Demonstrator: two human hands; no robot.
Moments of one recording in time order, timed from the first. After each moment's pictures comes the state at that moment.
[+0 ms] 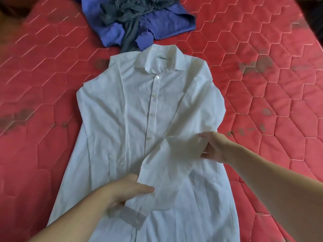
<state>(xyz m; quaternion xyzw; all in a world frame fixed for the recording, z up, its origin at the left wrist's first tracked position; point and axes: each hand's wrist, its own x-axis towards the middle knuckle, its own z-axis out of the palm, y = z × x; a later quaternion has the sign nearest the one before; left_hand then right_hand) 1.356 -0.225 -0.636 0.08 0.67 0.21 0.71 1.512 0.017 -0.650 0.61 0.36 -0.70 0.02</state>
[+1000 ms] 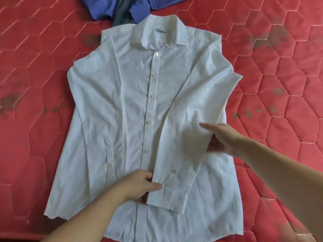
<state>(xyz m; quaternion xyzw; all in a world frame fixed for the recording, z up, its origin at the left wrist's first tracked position) 1.389 -0.238 -0.686 0.13 0.69 0.16 0.69 1.539 0.010 -0.667 0.58 0.45 -0.68 0.06</state>
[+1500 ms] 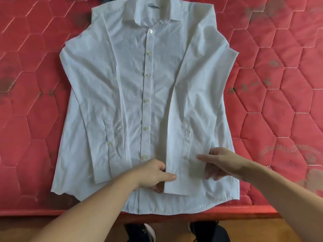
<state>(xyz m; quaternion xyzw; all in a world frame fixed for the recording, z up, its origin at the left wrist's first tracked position) 1.431 -0.245 -0.682 0.16 0.64 0.14 0.73 1.616 -0.084 -0.656 0.49 0.50 -0.67 0.25</state>
